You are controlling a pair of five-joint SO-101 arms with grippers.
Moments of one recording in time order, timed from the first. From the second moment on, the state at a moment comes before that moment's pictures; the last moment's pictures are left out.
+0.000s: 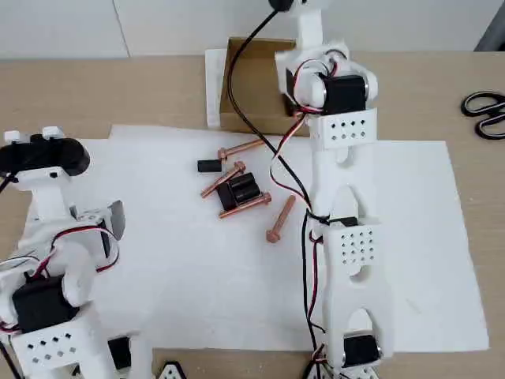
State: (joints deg) left arm -20.4 -60.4 38.2 81.8 -1.2; right arm -12.5 50.1 -93.5 91.7 3.6
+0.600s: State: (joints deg) left arm -2.5 -60.4 44.5 79.1 -1.2; right arm -12.5 30.4 -83.5 99.3 3.6
